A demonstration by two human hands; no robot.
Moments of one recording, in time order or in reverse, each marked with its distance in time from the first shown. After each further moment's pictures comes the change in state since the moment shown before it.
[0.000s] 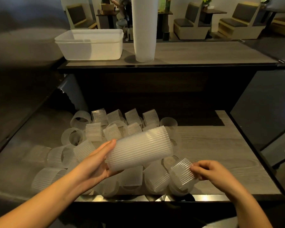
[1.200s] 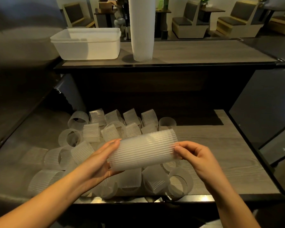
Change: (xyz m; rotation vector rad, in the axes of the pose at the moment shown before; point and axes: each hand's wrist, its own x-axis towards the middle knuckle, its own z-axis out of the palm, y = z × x) left_hand 0.009 0.000 0.011 0.082 0.020 0.014; right_hand -0.013 -0.060 0.030 0.274 0.087 -0.354
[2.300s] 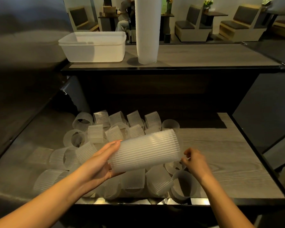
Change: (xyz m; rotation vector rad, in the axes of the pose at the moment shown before) left_hand -0.006 0.002 -0.012 -0.011 -0.019 0.019; right_hand 0.056 0.103 -0.021 -0.748 0.145 0.224
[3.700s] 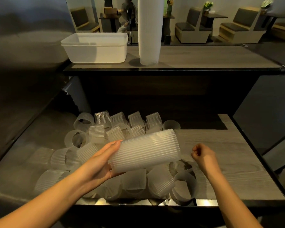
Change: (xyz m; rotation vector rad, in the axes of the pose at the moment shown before) left_hand -0.002 0.002 -0.004 -0.013 -0.003 0.012; right_hand 0.014 0.006 -0.016 0.078 0.114 0.050
